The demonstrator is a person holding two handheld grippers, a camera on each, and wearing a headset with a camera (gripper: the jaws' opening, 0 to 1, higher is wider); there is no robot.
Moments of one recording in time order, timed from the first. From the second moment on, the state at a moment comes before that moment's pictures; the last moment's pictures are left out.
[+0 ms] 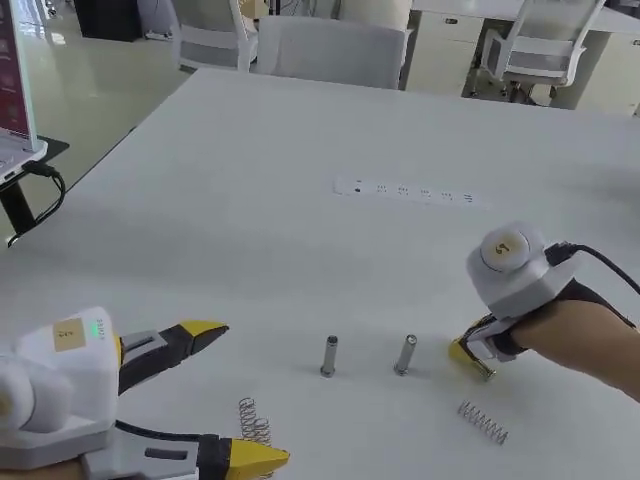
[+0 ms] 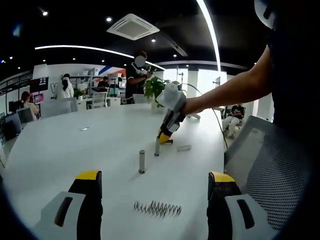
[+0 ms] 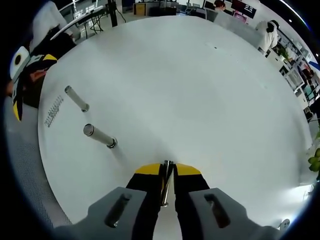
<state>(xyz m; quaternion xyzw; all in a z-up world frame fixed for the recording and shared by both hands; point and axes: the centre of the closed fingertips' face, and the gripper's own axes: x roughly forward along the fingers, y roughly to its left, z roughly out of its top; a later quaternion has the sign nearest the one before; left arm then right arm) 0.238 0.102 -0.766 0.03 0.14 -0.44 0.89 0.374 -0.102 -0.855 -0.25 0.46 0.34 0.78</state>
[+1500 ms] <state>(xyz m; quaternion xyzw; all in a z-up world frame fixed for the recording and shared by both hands) 0.238 0.095 -0.758 0.03 0.13 -0.45 0.88 0.375 -0.110 -0.843 -0.21 0.46 0.31 0.80</state>
